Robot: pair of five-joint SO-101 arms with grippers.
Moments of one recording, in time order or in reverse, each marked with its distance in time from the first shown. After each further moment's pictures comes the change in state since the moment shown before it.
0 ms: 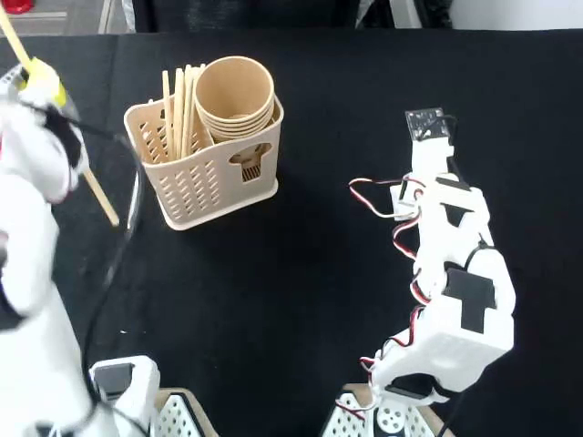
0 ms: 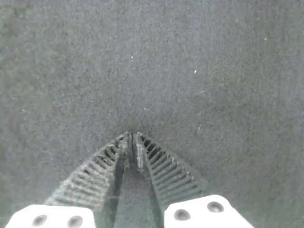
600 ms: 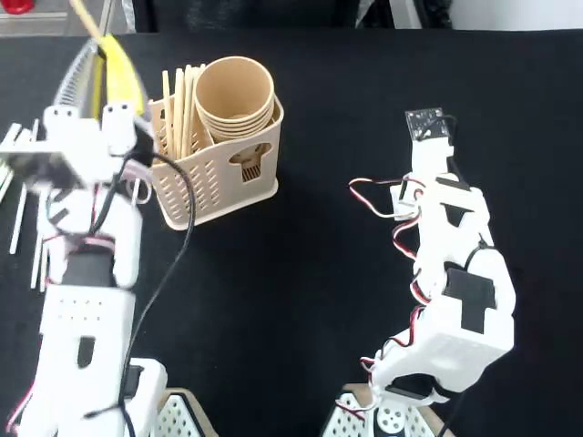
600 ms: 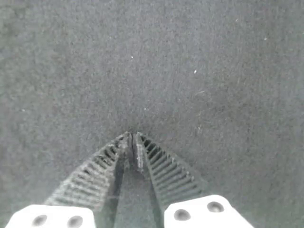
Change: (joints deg) left arm 10.5 0.6 51.1 -71.2 -3.1; right arm 0.0 0.0 0.0 0.0 0.0
